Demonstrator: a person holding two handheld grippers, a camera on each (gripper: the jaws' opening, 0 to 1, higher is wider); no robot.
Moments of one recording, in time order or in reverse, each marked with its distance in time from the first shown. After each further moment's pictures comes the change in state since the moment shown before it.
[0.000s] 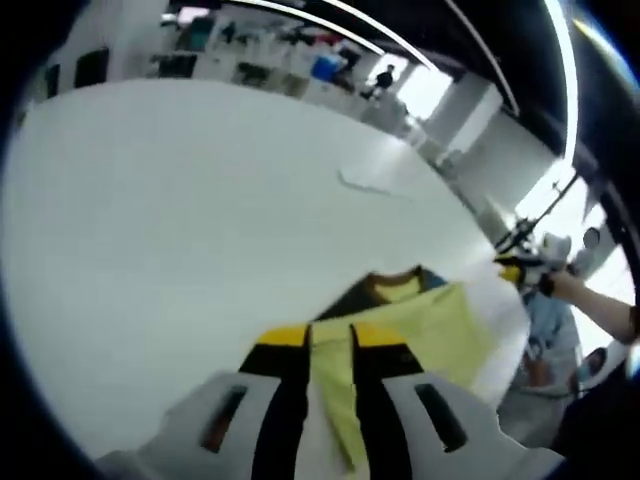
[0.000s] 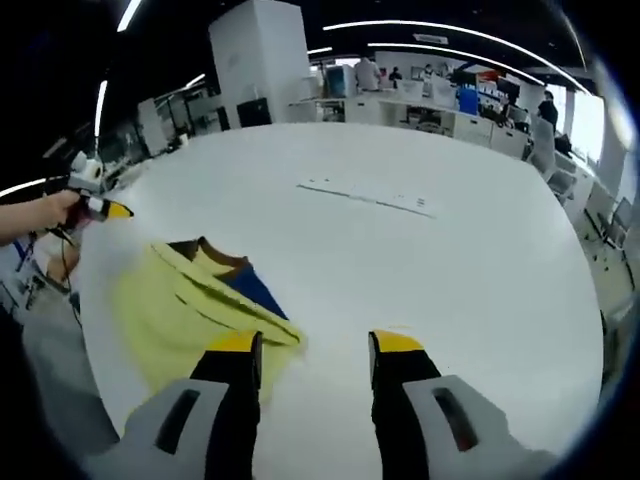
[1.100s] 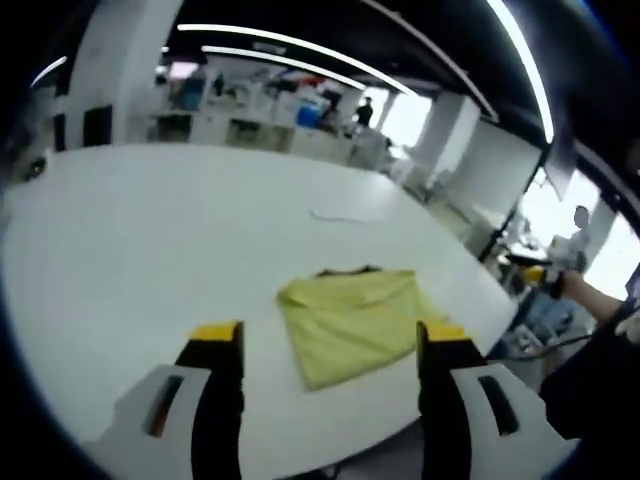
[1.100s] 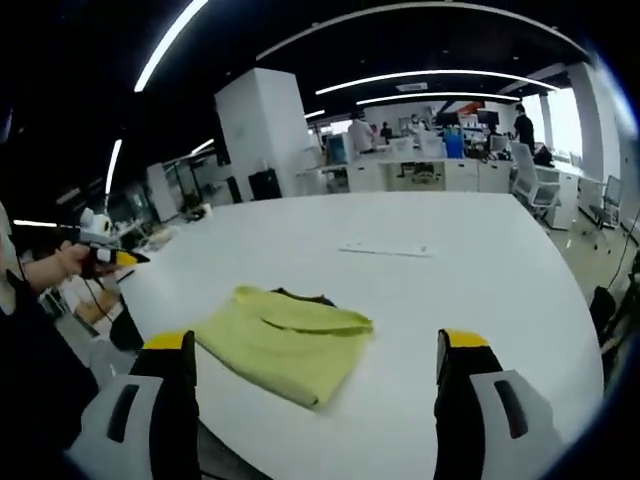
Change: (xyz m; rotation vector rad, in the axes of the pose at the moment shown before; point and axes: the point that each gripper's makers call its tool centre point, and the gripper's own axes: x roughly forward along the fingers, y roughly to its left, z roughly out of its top) left arm -0.163 -0.074 -0.034 0.151 -0.168 0.027; right arm -0.174 0.106 0.006 0.082 -0.308 0.035
